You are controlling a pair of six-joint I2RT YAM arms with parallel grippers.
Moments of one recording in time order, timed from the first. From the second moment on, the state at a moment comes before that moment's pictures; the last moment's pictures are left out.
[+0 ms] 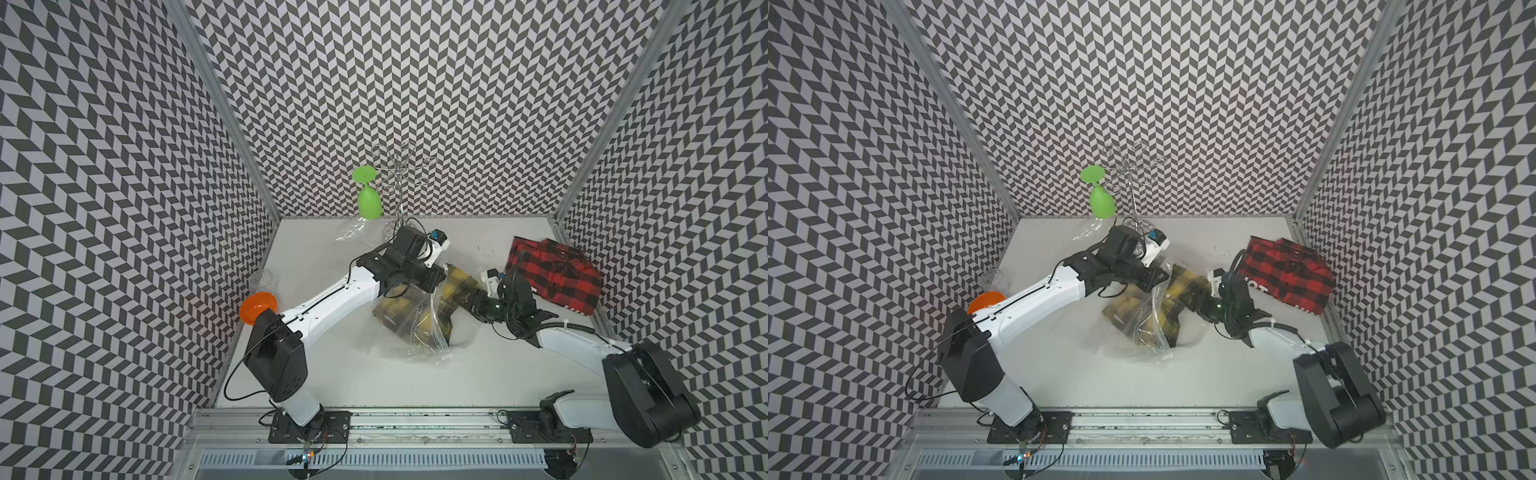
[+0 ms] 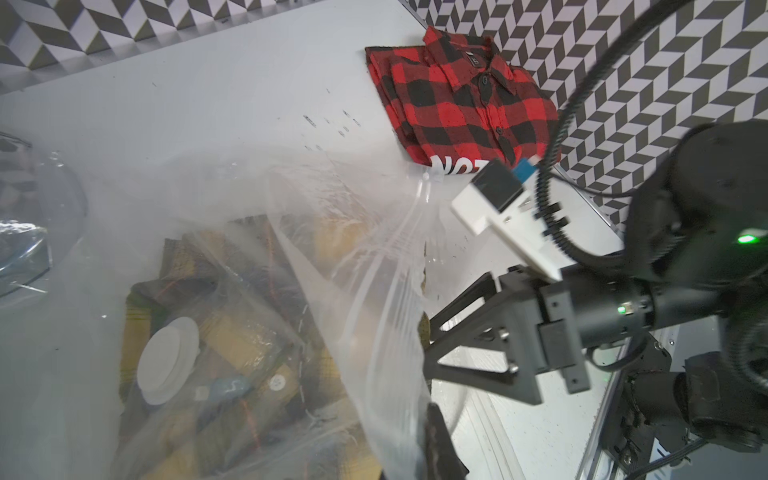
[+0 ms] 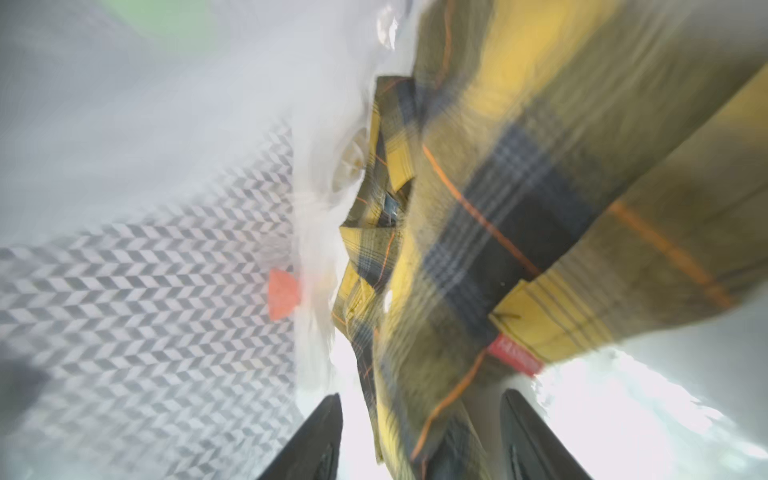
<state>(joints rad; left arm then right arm) -0.71 1.63 1.43 -0.51 0.34 -0.14 0.32 1.28 0.55 0.12 -0.52 0.84</state>
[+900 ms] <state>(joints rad) -0.65 1.61 1.29 -0.38 0.41 -0.18 0.41 1.53 0.57 0.28 -0.45 0.95</state>
